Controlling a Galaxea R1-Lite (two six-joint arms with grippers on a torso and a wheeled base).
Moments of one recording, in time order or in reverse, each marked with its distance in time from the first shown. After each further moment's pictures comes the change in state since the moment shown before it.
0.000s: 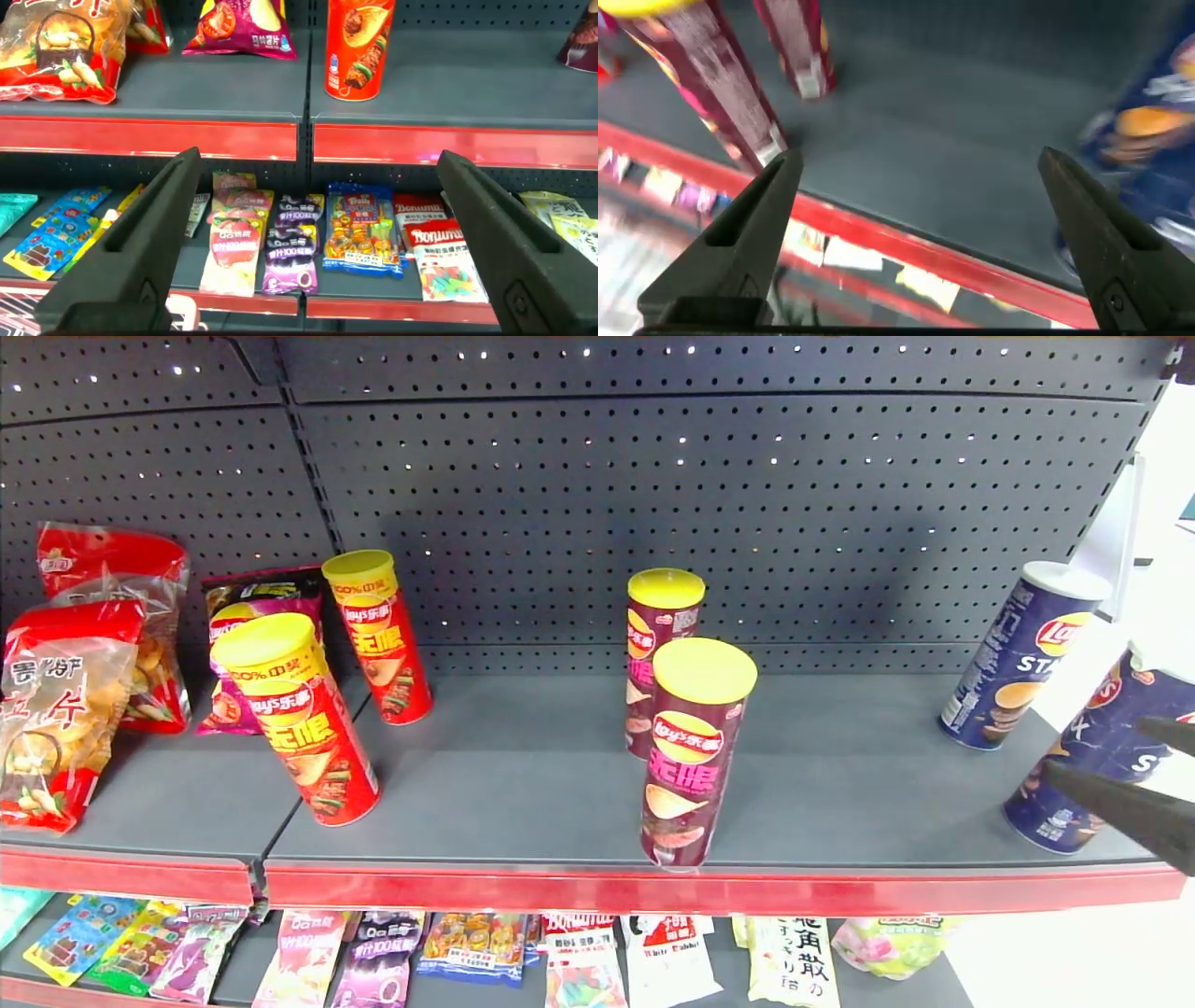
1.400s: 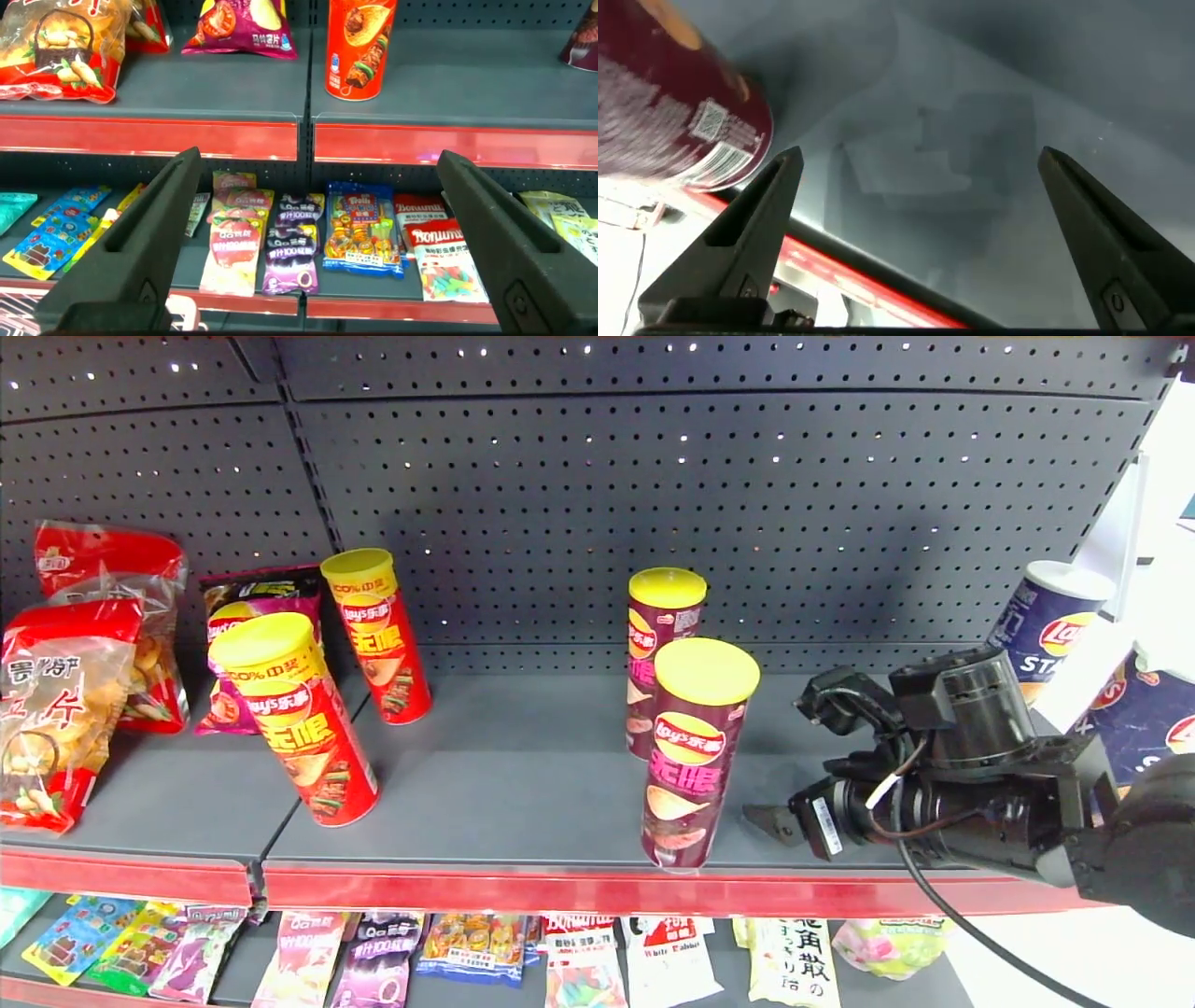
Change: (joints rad) left arm 0.000 0.000 0.000 0.000 0.000 0.000; right arm 0.289 0.741 -0.164 -0.145 -0.240 0.009
